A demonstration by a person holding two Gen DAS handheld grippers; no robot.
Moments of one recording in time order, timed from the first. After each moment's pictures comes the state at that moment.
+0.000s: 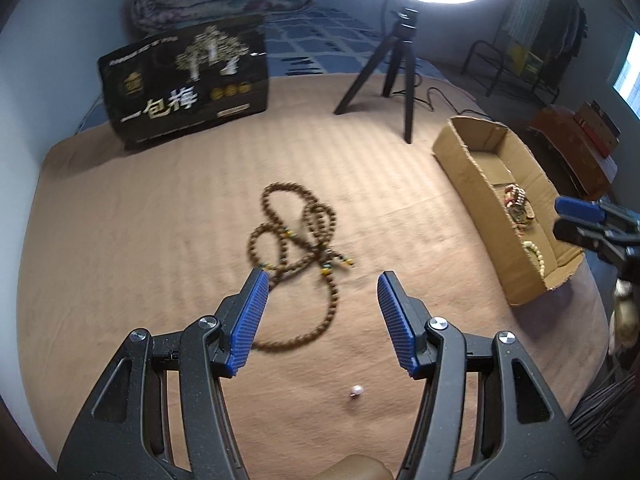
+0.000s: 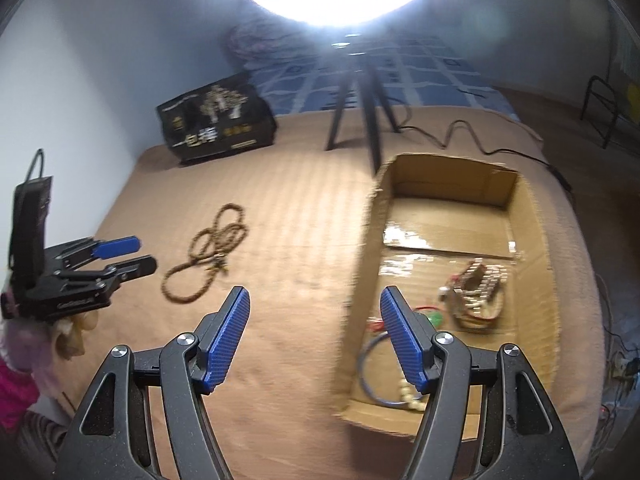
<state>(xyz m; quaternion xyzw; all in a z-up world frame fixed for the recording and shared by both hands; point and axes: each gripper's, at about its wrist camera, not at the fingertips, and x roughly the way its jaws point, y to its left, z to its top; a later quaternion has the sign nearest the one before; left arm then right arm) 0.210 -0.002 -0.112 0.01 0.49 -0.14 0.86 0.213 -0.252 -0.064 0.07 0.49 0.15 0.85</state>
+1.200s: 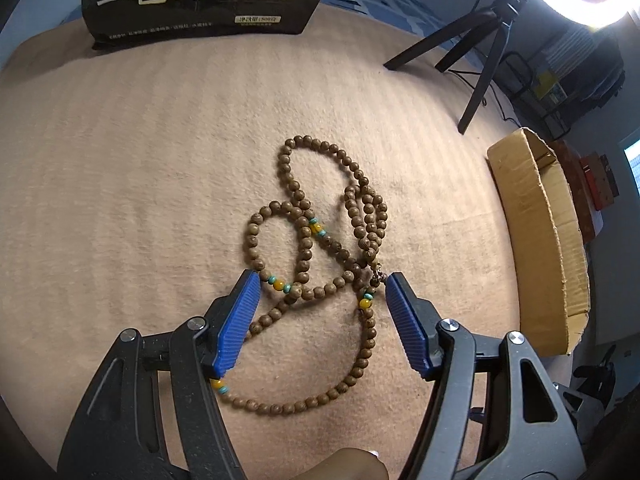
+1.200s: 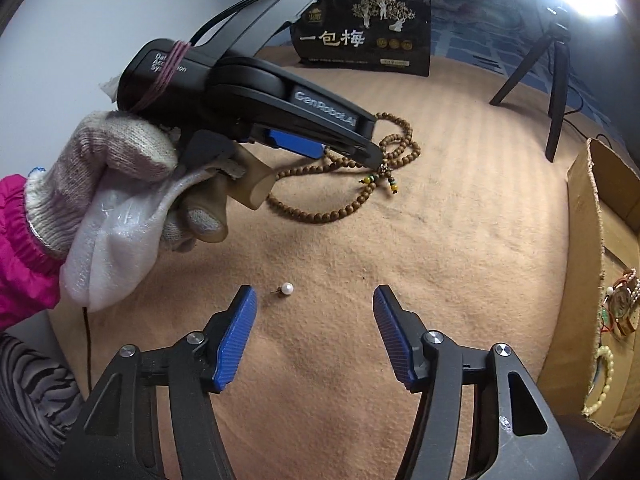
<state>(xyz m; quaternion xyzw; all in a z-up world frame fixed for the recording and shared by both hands) 0.283 0.014 -0.194 -0.10 0.58 -0.14 0.80 0.173 -0.117 -0.130 -0.03 0.53 0.28 0.80</state>
